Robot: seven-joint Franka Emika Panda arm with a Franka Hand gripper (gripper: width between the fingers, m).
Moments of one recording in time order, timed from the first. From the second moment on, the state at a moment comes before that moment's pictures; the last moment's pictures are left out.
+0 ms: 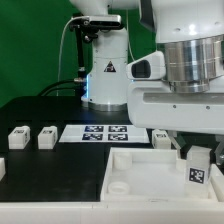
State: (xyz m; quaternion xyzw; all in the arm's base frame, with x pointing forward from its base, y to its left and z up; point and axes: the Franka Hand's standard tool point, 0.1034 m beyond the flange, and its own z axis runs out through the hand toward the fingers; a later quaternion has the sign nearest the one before) arm 0.625 0.101 0.079 -0.94 0.34 0.00 0.07
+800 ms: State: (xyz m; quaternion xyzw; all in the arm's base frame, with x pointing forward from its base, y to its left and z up) arm 0.625 0.113 0.093 -0.95 0.32 0.00 0.08
